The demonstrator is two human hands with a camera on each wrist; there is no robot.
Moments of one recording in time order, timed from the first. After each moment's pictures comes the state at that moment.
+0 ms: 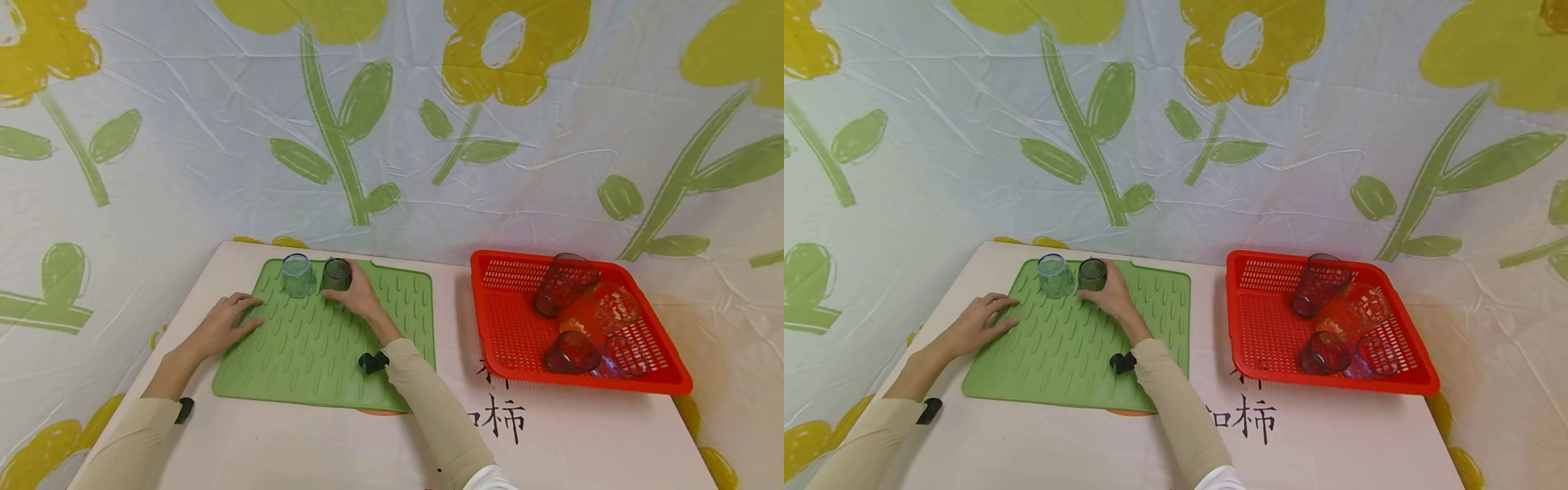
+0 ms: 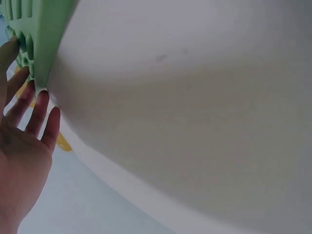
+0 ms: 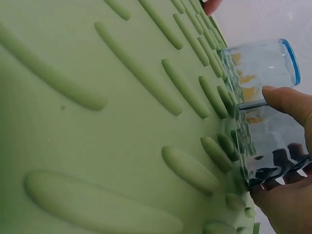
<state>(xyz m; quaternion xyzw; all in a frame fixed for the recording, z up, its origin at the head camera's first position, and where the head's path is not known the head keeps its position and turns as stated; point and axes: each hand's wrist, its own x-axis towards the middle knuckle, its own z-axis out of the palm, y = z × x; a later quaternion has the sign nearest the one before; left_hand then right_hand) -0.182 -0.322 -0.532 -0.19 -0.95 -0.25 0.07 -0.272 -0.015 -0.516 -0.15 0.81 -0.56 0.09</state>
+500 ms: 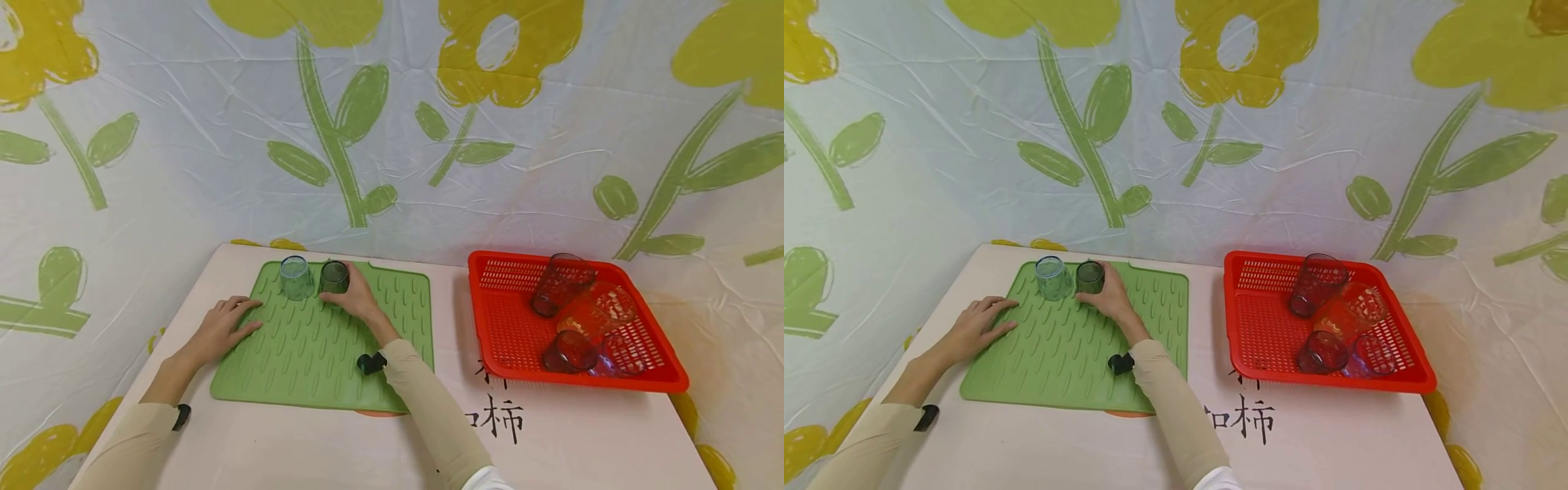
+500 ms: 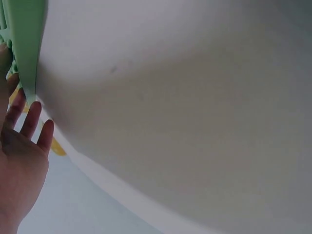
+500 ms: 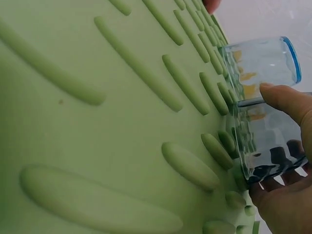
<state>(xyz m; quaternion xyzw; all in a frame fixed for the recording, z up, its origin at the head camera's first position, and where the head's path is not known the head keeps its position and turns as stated) -0.179 -0.322 -0.541 -0.20 -0.94 -0.24 0.10 -0.270 -0.014 -0.514 -0.15 0.83 -0.53 0.09</state>
